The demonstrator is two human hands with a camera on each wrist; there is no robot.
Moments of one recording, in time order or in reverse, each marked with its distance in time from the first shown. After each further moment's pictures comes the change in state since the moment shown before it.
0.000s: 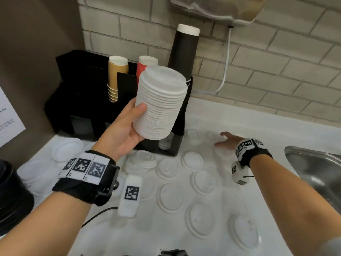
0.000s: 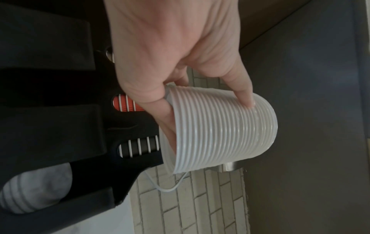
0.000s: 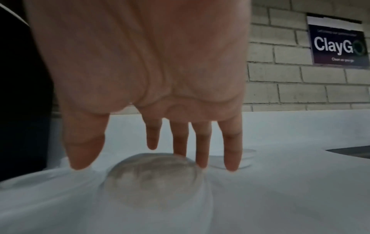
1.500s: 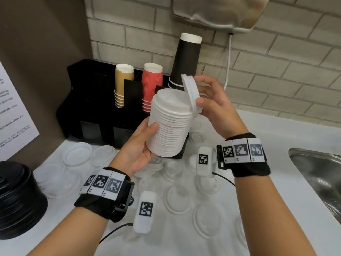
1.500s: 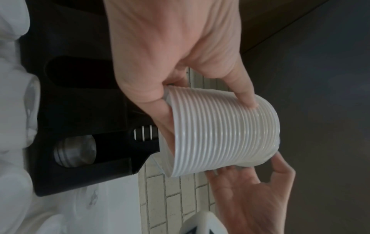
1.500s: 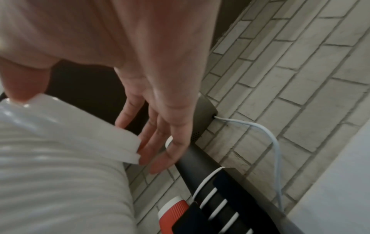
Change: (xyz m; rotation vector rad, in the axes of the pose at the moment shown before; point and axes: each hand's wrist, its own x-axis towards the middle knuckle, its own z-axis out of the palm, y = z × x) left_hand -0.016 -0.026 0.001 -0.077 -0.025 -0.087; right_hand -0.154 -0.121 -0.028 0.967 0.046 -1.071
